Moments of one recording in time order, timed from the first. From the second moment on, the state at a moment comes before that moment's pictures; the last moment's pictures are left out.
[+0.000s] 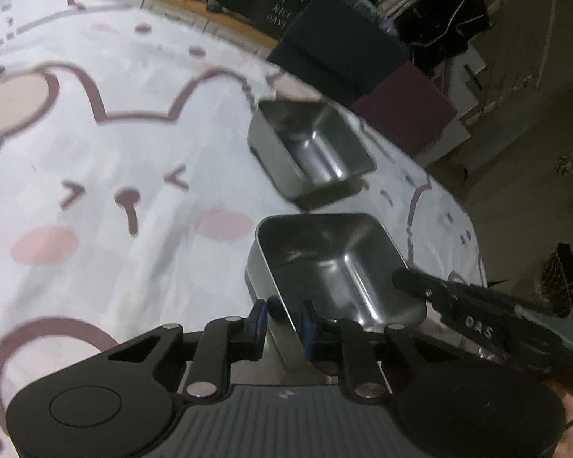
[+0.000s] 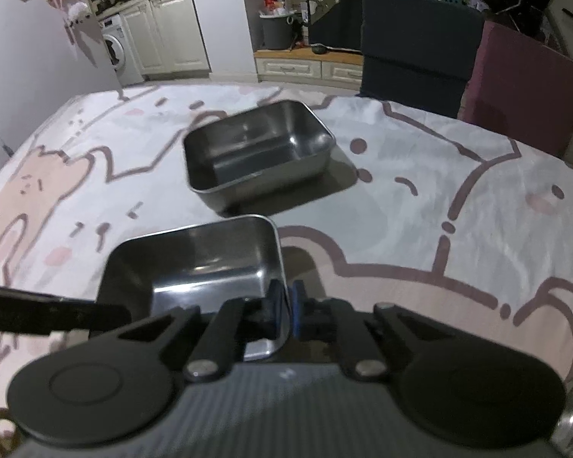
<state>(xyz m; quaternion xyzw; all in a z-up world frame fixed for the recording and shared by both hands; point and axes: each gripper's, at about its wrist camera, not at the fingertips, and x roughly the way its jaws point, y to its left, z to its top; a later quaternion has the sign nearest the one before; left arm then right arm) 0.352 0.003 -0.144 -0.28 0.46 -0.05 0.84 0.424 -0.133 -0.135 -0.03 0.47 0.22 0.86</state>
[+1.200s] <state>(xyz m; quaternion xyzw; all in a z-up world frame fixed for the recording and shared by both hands) 0.204 0.159 -0.063 -0.16 0.43 0.00 0.89 0.273 0.011 -0.043 0.03 0.40 0.32 0.86</state>
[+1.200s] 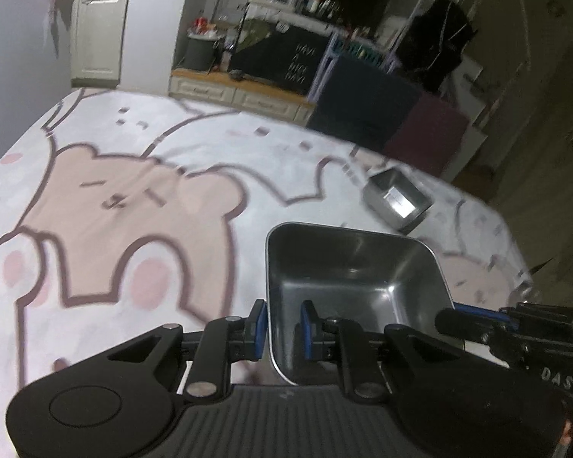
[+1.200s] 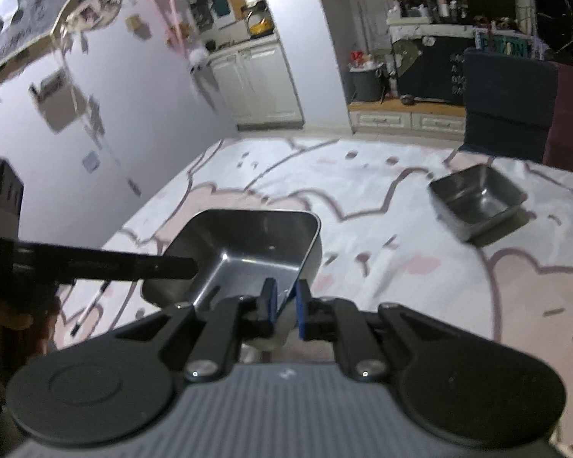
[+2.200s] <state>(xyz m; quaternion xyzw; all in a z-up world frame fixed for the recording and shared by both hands) 0.217 0.182 -0.127 -0.11 0.55 0.04 0.83 0.260 0.086 -0.113 -0.03 0.54 0.31 0.78</state>
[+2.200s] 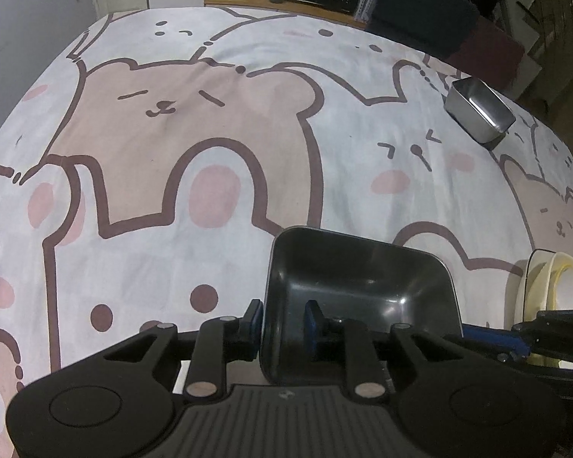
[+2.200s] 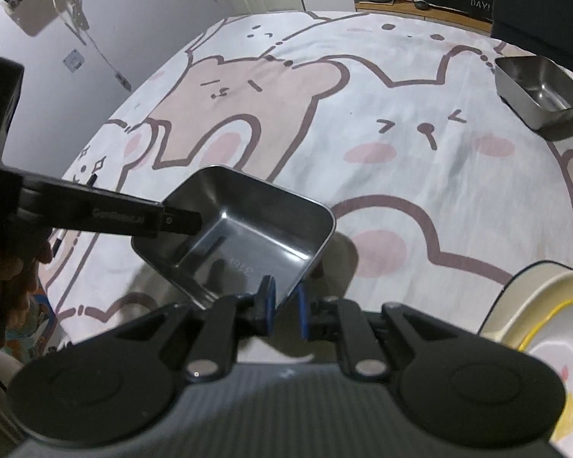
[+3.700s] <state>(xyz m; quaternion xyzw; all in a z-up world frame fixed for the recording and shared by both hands) 0.197 0.148 -0.062 -0.10 0.47 0.00 0.88 0.239 0.003 -0.058 -0.08 0.43 0.31 0.84</state>
